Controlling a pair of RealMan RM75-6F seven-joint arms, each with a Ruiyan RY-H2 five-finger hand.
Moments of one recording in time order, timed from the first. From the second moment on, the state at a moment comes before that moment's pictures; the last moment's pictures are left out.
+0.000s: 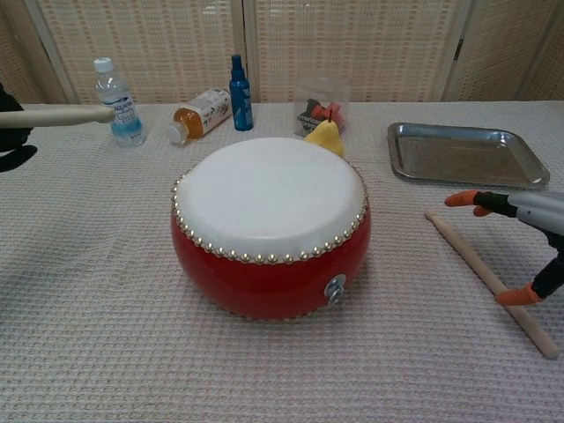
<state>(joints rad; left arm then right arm) -0.49 -1.28 -0.07 -1.46 1.52 1.27 -0.18 0.42 -1.40 0.05 -1.52 -1.35 0.96 -0.13</state>
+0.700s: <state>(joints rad) -0.48 -1.29 -0.07 -1.45 1.52 1.26 -0.16 0.41 -1.40 0.06 -1.39 -1.21 0.95 -0.28</state>
